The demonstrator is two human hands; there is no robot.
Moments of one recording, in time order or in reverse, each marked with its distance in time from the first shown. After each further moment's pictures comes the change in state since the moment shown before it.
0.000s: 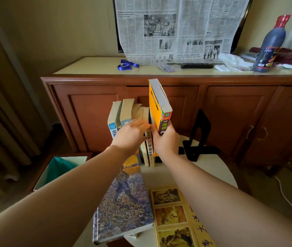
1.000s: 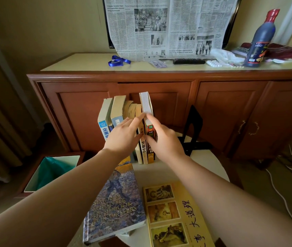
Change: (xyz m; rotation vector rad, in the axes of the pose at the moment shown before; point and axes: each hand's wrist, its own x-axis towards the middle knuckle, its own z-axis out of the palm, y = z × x) left_hand -0.008 0.017 0.006 -0.105 -0.039 -0.217; right_hand -0.001 0.020 -0.043 -0.396 -0.260 -0.441
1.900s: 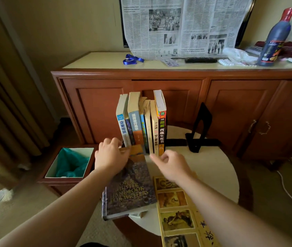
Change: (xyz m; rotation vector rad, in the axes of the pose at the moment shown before) left_hand -0.094 -0.040 -0.009 0.031 -0.084 -0.584; right_hand -0.079 -0.019 0.016 0.074 -0.304 0.477
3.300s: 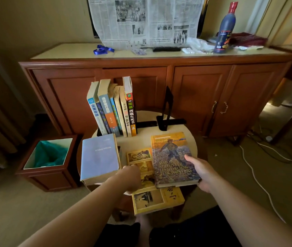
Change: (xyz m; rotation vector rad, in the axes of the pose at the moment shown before) left_hand -0.152 0.099 0.050 0.377 -0.806 0.263; right_hand -0.111 0.179 -0.087 0.830 -0.030 0.563
